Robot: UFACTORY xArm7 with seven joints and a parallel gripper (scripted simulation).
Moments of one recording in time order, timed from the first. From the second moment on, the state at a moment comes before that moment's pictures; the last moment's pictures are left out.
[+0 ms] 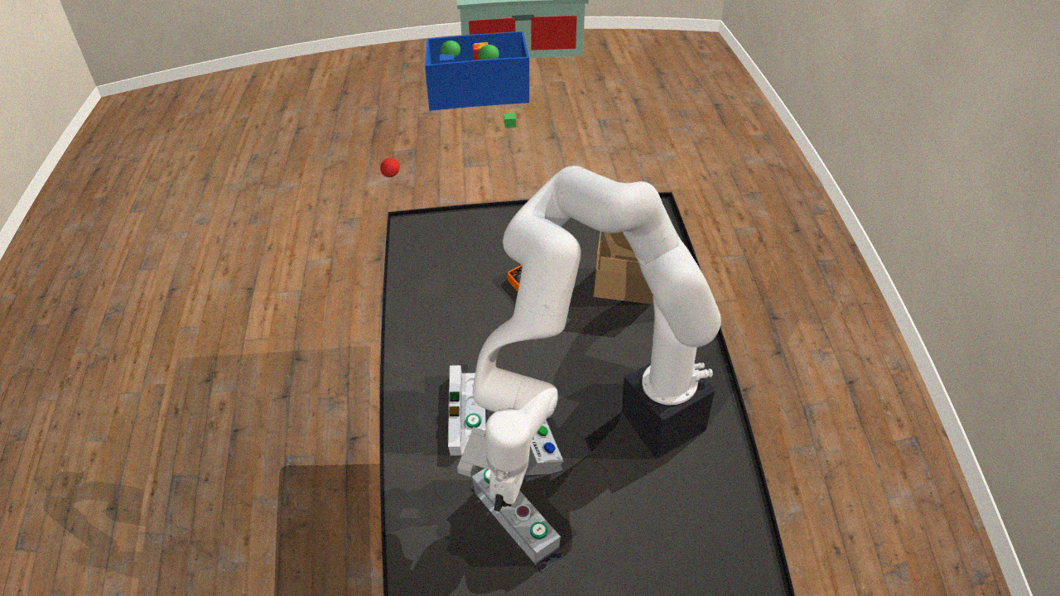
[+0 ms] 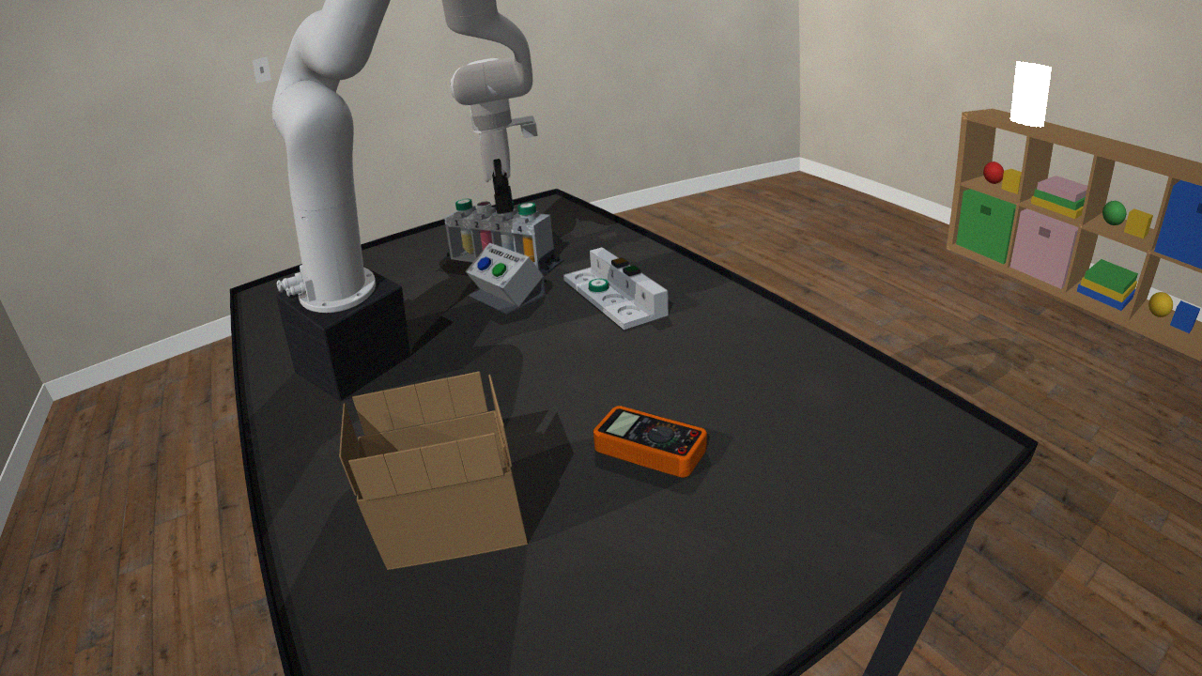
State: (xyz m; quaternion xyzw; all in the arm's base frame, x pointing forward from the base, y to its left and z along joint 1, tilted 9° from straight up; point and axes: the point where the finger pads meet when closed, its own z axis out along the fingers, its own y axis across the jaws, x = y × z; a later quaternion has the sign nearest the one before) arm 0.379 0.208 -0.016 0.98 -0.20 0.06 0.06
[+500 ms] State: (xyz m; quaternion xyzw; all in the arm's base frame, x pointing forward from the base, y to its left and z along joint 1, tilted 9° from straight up) arm 0.379 0.208 -0.016 0.99 -0.12 0.04 0.07
